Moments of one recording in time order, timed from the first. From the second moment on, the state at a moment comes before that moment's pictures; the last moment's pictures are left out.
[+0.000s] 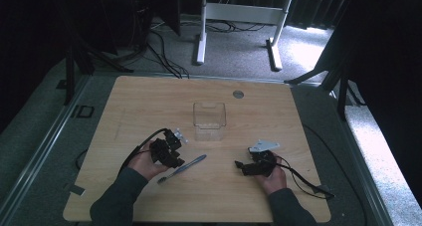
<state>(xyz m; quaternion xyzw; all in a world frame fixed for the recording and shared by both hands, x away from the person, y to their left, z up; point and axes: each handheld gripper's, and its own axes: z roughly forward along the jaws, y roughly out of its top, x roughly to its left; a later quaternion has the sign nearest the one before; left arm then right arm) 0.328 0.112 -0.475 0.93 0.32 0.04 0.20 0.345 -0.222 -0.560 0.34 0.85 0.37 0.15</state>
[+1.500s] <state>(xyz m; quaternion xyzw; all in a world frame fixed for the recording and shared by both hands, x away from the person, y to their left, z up) 0.334 0.100 -0.507 0.94 0.31 -0.01 0.12 0.345 -0.222 -0.560 0.34 0.86 0.37 0.15</state>
